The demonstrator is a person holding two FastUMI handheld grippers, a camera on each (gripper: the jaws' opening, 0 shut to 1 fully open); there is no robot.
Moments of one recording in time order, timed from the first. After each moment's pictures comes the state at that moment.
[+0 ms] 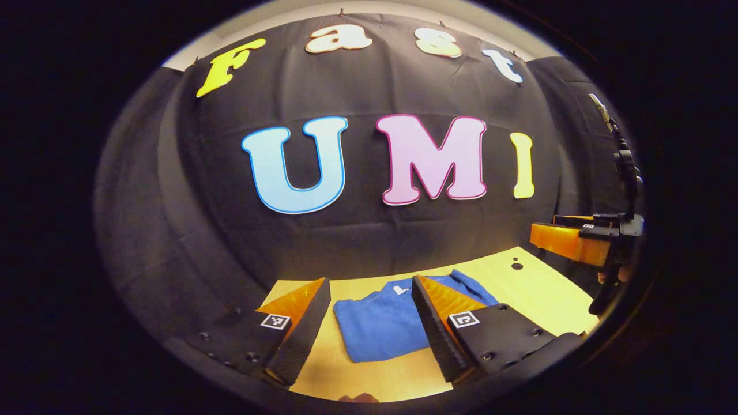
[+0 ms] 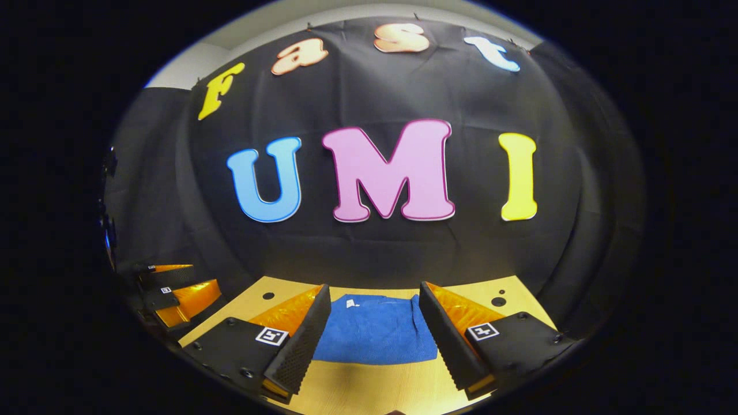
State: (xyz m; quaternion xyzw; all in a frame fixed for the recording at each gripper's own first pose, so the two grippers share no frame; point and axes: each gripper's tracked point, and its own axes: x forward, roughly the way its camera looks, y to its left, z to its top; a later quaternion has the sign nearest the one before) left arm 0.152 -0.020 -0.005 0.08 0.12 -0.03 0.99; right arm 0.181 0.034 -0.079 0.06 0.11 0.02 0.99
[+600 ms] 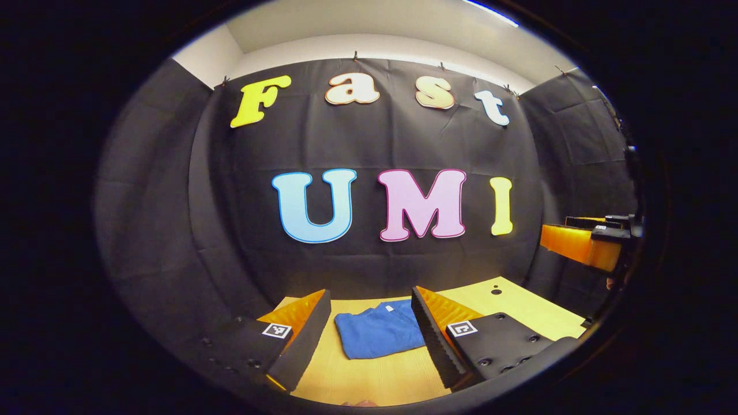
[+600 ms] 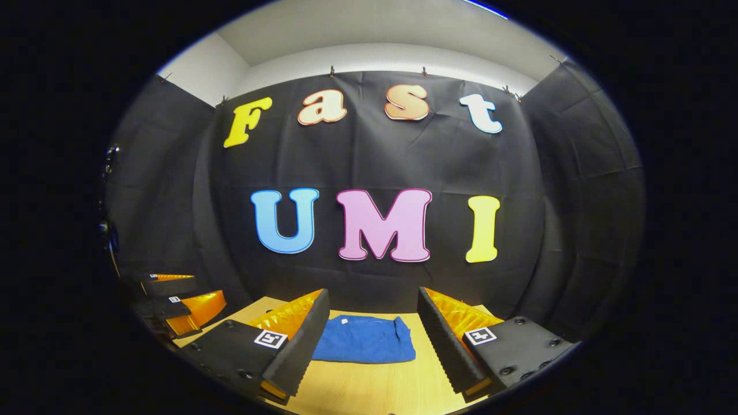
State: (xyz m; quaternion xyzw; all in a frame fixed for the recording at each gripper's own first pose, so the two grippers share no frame) left arm 0.025 -0.024 0.044 0.05 0.02 -0.02 1.00; right arm 0.040 0.050 0.009 0.02 0.00 -0.01 1.00
